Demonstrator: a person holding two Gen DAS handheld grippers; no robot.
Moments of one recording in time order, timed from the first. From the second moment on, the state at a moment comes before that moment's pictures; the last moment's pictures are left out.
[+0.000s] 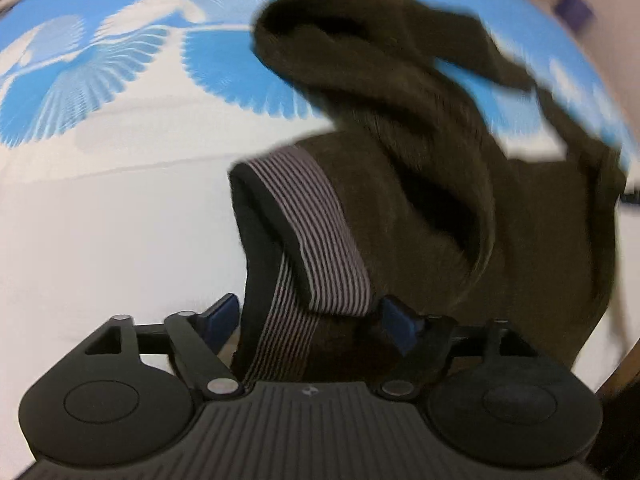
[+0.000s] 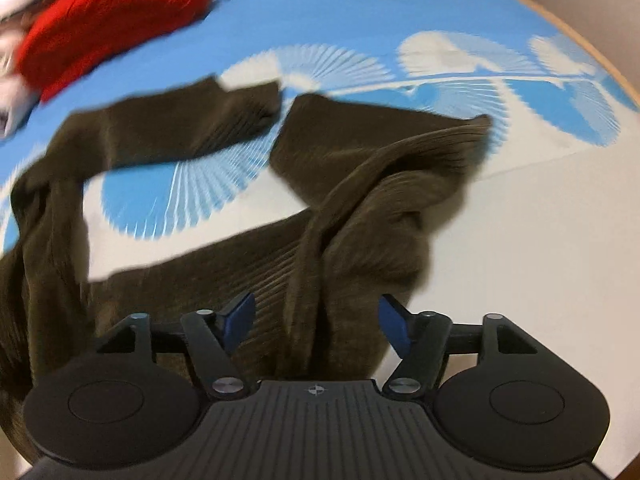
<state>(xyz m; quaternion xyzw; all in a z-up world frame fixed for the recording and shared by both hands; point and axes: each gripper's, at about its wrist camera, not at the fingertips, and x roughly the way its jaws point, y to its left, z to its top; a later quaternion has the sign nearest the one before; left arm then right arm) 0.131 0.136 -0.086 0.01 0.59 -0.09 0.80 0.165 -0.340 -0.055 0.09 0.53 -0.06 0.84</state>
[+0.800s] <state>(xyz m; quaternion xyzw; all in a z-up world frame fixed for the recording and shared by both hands) 0.081 0.199 -0.061 0.00 0.56 -0.07 0.82 0.115 -0.405 -0.037 0.16 0.50 -0.10 0.85</state>
